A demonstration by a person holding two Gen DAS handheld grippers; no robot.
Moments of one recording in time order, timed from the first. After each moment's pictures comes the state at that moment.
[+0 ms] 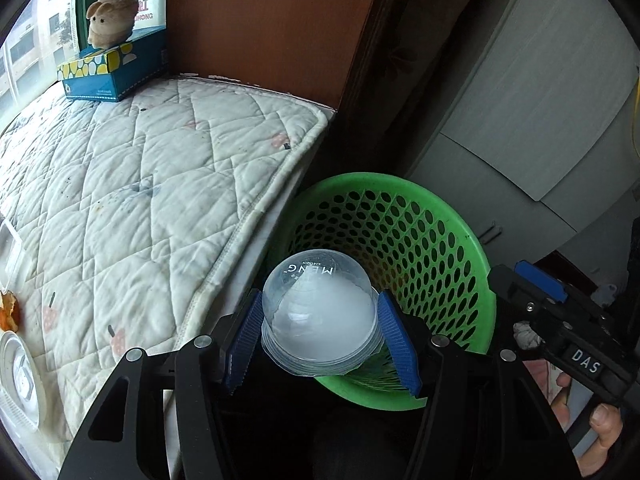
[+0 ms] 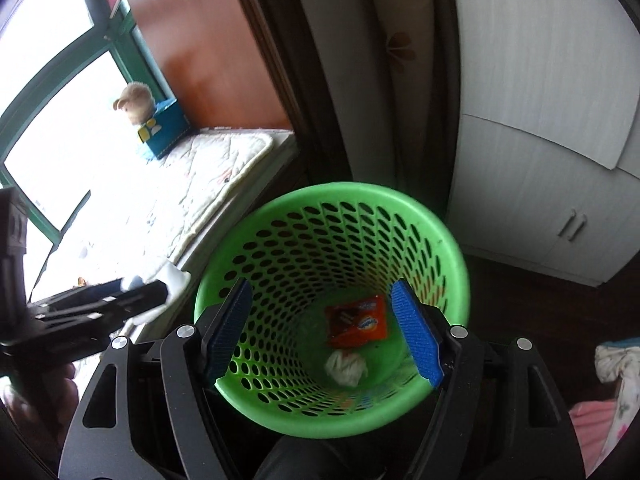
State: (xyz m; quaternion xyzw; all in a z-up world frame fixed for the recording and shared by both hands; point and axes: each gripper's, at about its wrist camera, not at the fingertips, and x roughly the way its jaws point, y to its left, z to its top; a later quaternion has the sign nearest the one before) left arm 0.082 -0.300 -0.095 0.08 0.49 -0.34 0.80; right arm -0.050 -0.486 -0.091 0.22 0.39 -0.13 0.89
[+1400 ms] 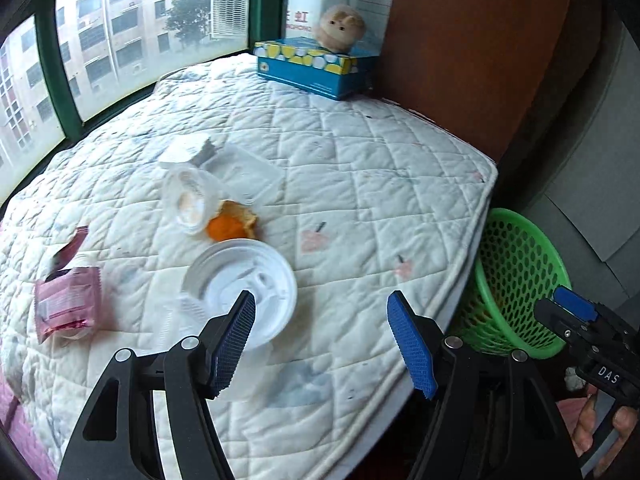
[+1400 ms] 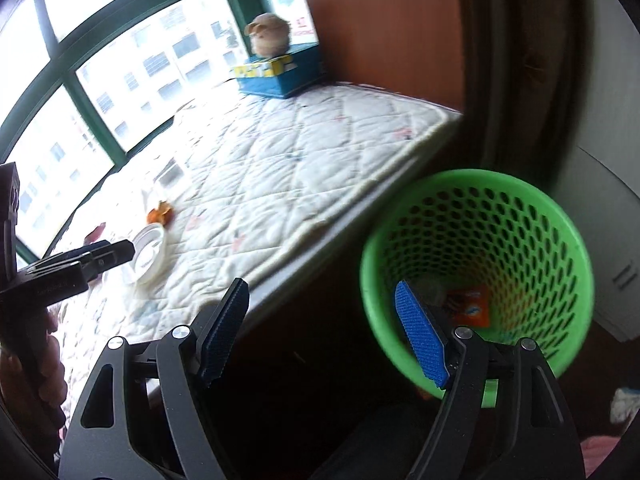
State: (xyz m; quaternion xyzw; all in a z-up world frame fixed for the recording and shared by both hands) left arm 0.085 -0.069 -0.065 0.03 0.45 -0.16 0.88; right arm -0.007 -0.330 -0.077 0.14 0.41 0.02 0.90
